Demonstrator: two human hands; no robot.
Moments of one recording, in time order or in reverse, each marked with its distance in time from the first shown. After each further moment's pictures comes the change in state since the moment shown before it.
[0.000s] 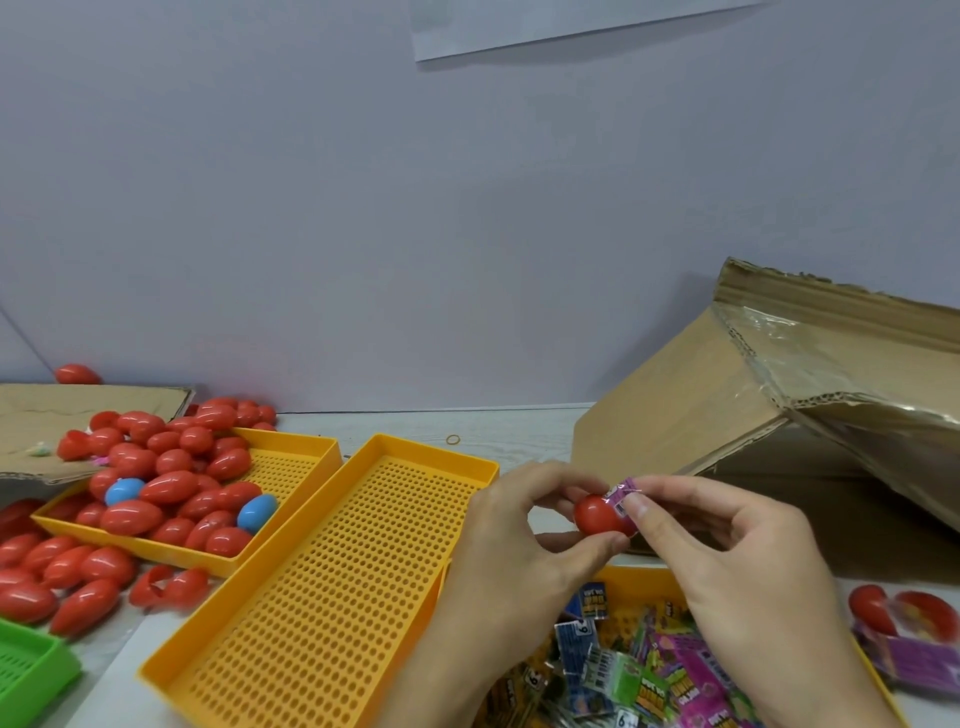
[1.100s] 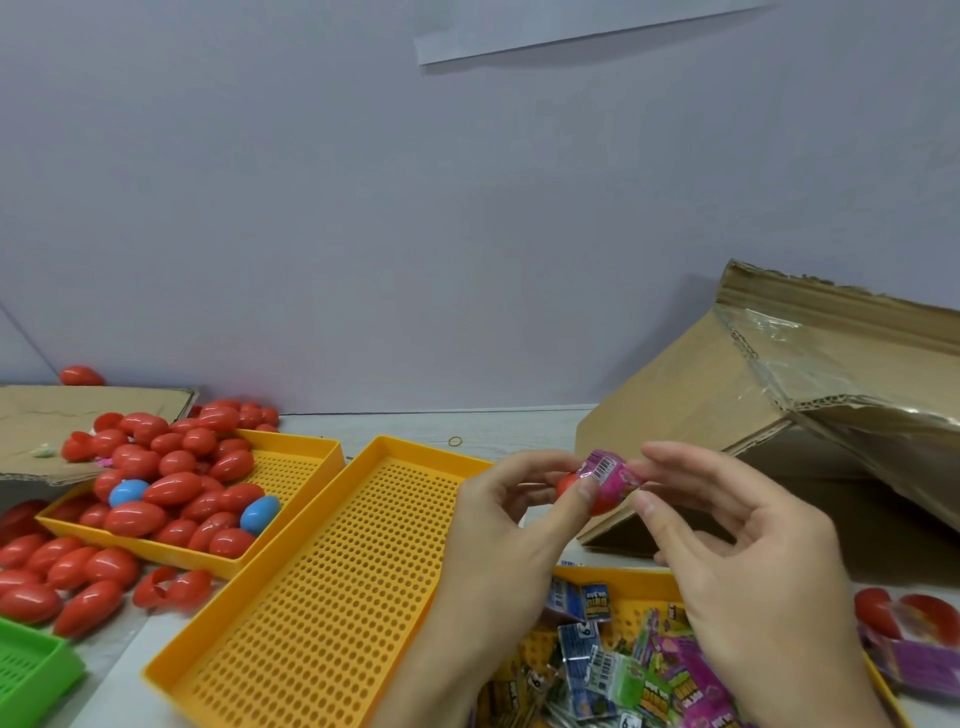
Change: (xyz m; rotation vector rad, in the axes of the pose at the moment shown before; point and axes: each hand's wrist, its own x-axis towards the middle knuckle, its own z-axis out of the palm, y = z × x) left_hand 0.006 -0.001 0.001 -0.230 0.118 -0.085; right_hand 0.000 0.003 0.006 0.078 0.067 -0.217
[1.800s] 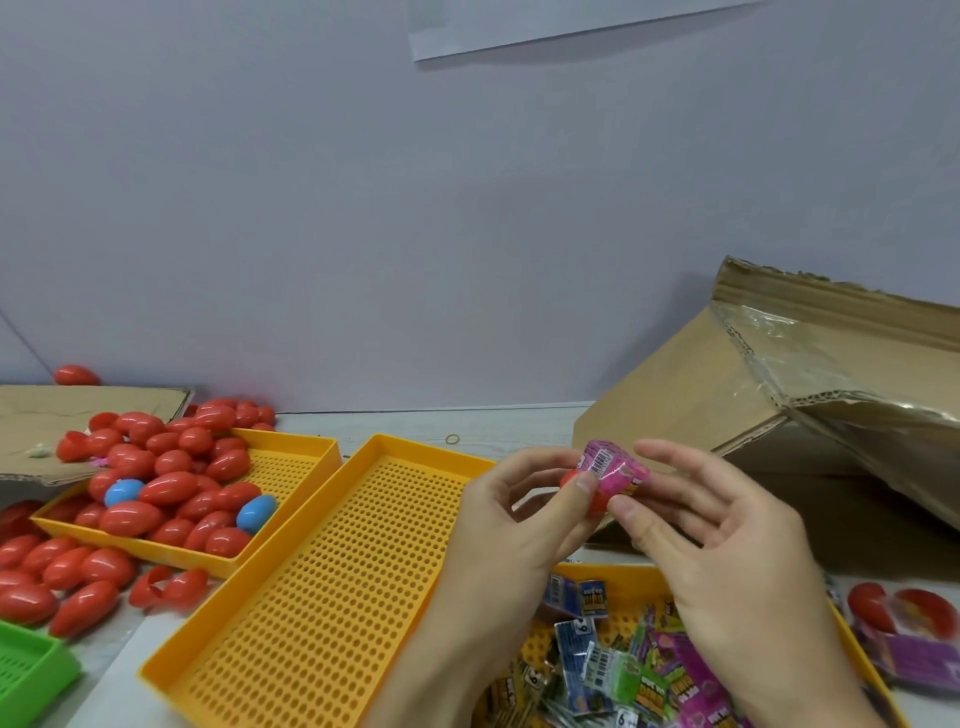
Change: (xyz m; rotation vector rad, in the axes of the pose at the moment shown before) left_hand -0.003 0.007 0.006 -0.351 -0.008 -0.176; right_hand 0.004 0.003 0.003 0.192 -0.086 0.144
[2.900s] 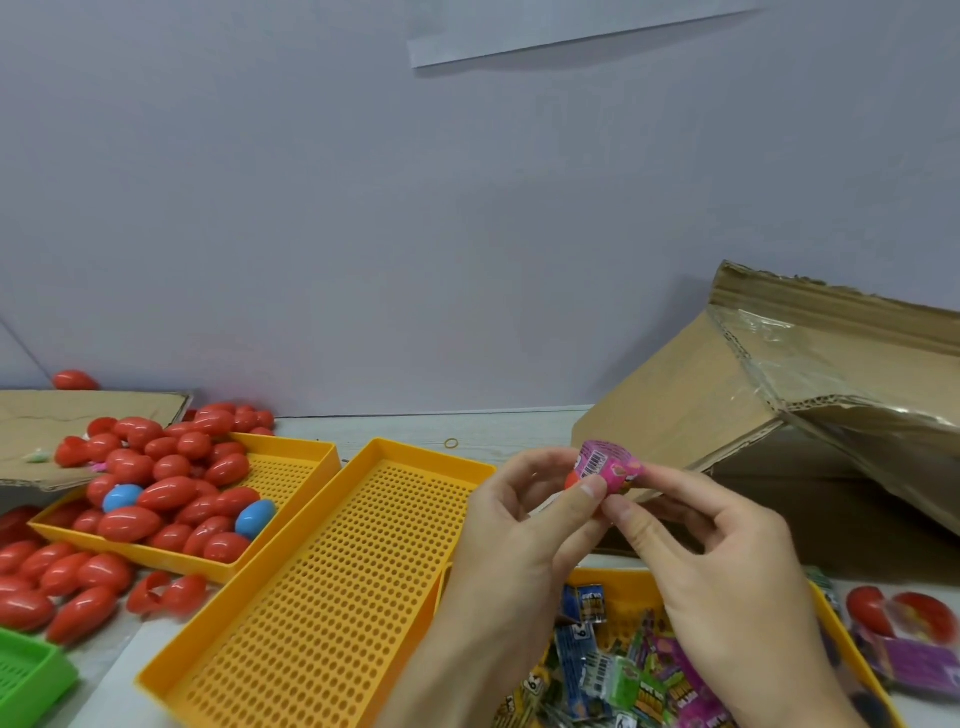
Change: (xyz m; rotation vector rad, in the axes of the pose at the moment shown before) left_hand -0.003 0.004 0.010 -0.261 0.010 -0.050; right_hand -0.001 -0.004 0.004 -0.148 0.001 -0.080
